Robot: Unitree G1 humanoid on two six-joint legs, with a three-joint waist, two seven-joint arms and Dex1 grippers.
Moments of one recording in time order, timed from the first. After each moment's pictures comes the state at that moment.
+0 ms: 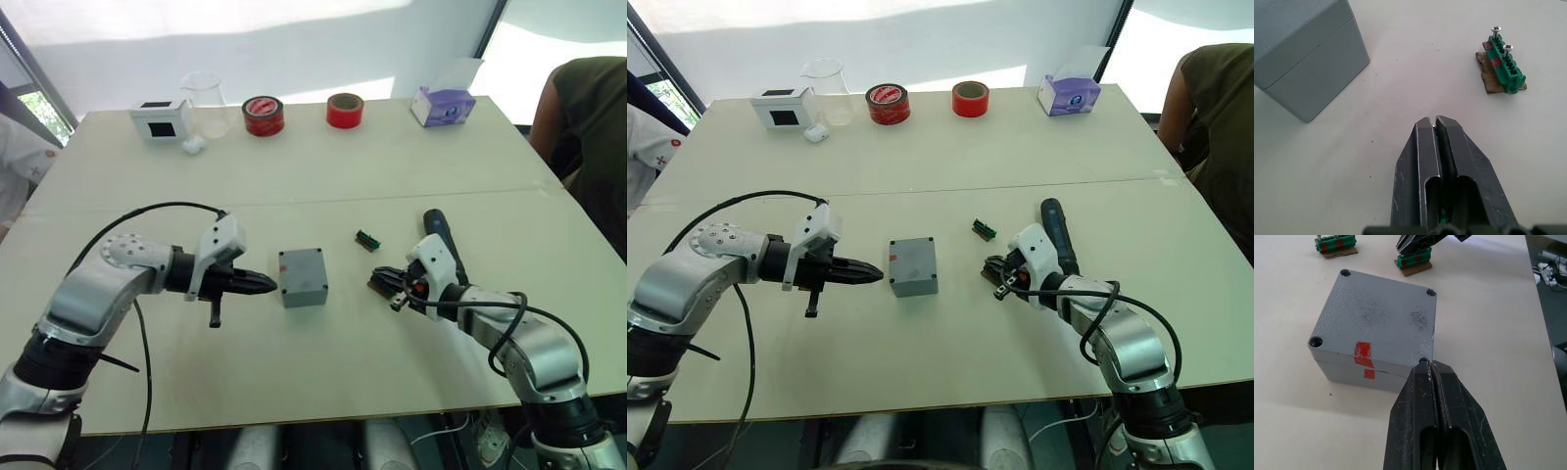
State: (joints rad) left arm -0.47 0.84 -0.13 -0.26 -0.48 0.73 -1.19; right arm -0.20 -0.55 0.03 -0.38 0.37 0.76 0.57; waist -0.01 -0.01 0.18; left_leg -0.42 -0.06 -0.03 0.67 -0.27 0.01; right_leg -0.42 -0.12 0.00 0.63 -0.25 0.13
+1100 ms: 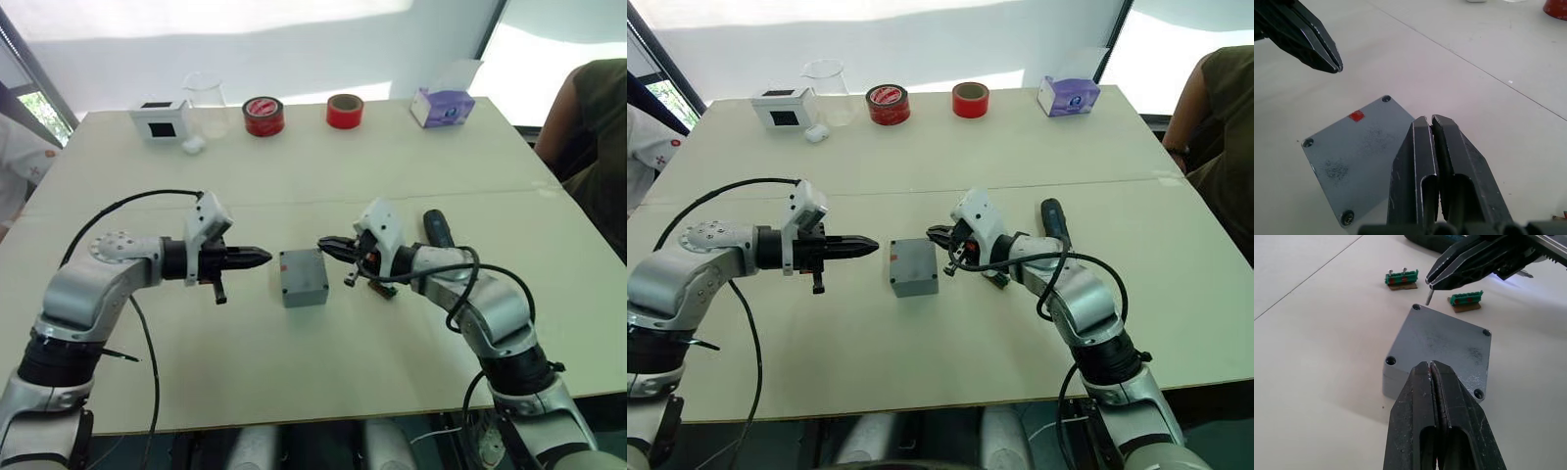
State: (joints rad) left arm -0.47 0.77 -0.01 -0.24 -0.54 0.78 -1.01; right arm -0.50 -0.45 0.22 -0.30 0.35 0.70 0.62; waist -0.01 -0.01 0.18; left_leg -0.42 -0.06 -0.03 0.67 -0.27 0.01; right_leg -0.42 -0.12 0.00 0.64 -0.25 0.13
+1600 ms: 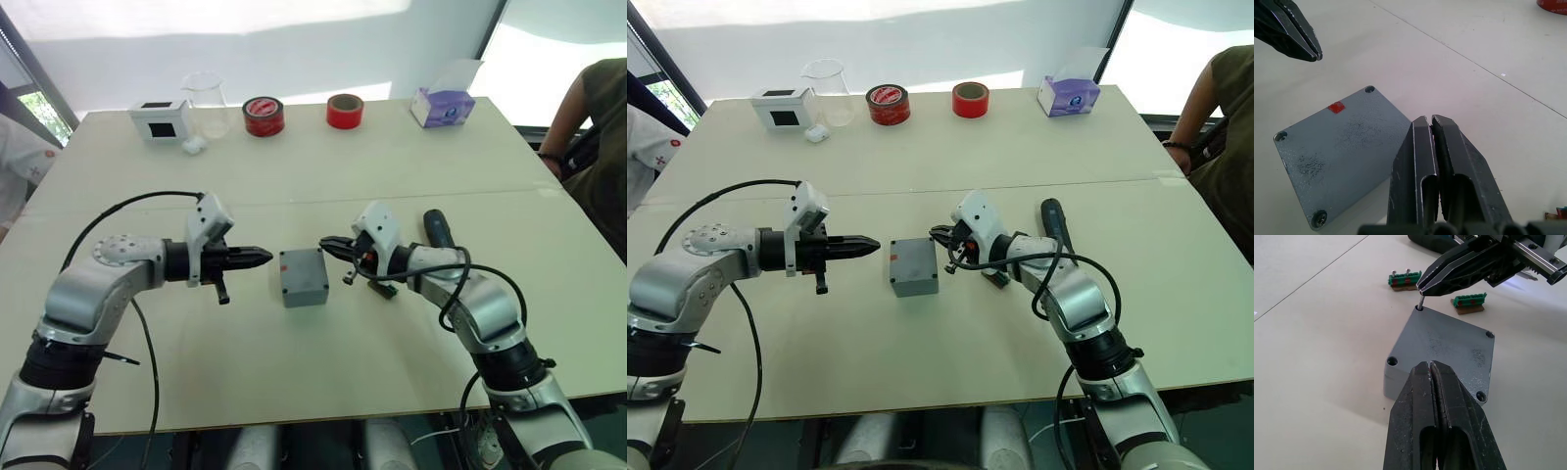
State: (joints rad) left arm -0.46 0.76 -0.02 -0.24 -0.55 0.78 -0.99; right arm -0.51 -0.43 0.22 -0.23 0.30 0.65 0.63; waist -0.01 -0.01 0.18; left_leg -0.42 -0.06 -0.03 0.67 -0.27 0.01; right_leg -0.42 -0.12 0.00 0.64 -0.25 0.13
